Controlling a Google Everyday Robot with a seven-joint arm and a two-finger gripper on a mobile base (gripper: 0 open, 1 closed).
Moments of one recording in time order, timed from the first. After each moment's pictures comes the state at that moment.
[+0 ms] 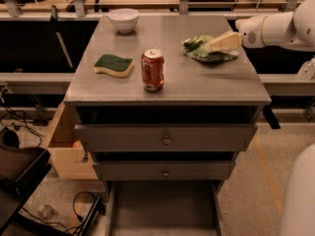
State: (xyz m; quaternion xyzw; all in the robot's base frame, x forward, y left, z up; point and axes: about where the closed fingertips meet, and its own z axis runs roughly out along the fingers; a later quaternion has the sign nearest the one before) arm 0.789 -0.223 0.912 -0.34 0.76 0.19 0.52
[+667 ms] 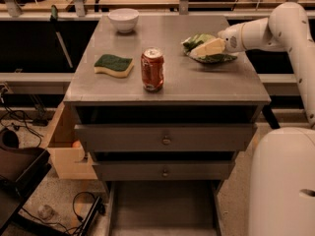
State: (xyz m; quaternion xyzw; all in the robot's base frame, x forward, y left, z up) arm 0.817 -0.185 0.867 -0.34 0.78 0.23 0.47
